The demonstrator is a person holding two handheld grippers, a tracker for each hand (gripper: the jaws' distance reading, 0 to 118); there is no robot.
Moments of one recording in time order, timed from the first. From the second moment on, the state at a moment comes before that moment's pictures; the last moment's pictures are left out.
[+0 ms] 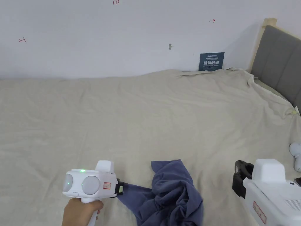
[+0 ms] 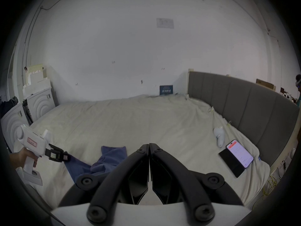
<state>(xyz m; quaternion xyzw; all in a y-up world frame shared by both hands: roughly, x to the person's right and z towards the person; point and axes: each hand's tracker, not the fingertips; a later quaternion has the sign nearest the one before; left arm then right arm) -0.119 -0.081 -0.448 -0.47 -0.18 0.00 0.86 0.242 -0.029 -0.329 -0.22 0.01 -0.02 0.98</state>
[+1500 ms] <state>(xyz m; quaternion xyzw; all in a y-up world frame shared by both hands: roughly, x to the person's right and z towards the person) -0.204 -0.045 -0.409 -0.41 -0.13 0.09 0.90 0.249 -0.026 -0.456 -0.38 0.12 -0.06 0.92</state>
